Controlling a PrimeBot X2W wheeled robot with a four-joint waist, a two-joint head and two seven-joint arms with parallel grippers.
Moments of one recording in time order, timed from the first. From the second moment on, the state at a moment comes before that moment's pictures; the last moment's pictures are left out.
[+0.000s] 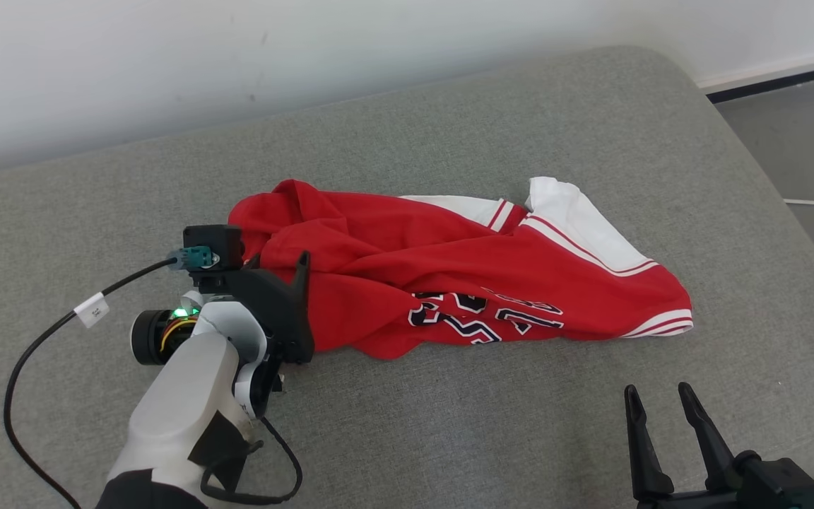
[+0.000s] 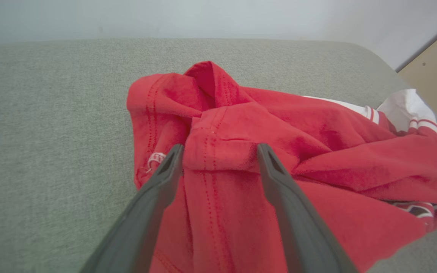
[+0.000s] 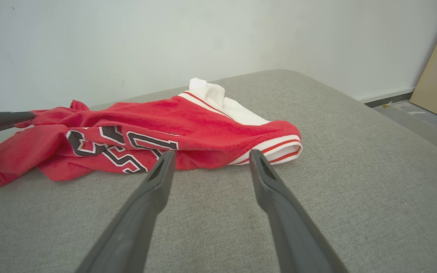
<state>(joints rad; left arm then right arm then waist) -0.82 0.05 -0.34 0.99 -0.53 -0.06 0.05 0.07 -0.05 0.04 0.08 0.20 0.13 -0.22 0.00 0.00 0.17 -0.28</state>
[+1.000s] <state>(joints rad) -0.78 0.05 -0.39 0.97 -0.70 -0.09 -0.07 0.06 -0.05 0.02 0.11 0.22 0.13 -0.22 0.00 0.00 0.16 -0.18</state>
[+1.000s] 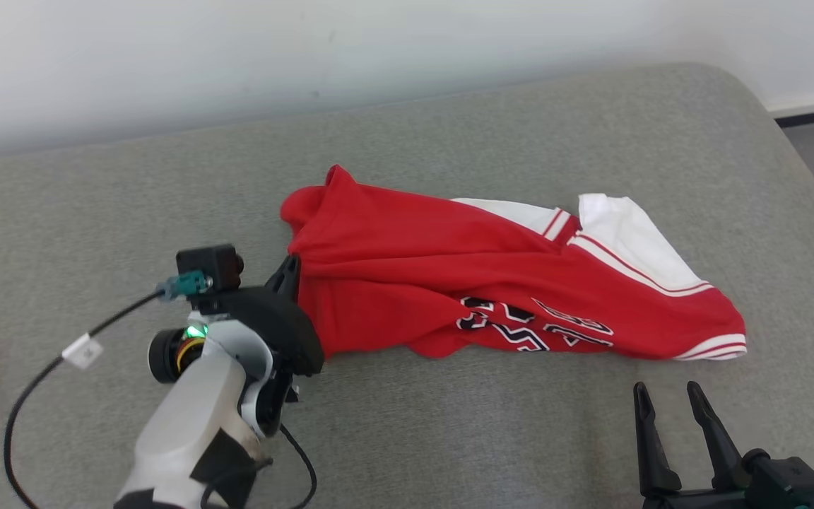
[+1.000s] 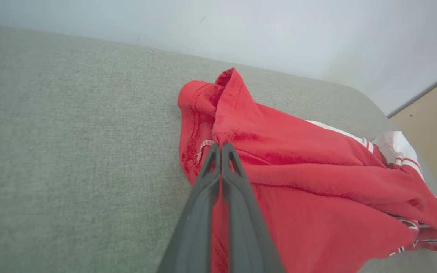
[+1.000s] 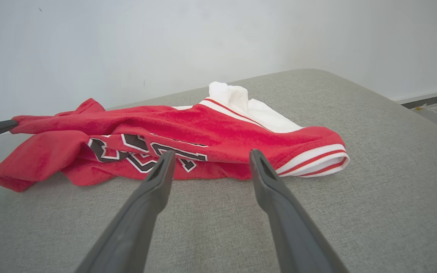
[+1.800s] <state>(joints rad) -0.27 0.12 -0.39 0.45 -0.72 0.06 -0.15 0.08 -0.05 0.01 0.10 0.22 0.13 -0.21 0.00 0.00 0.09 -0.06</state>
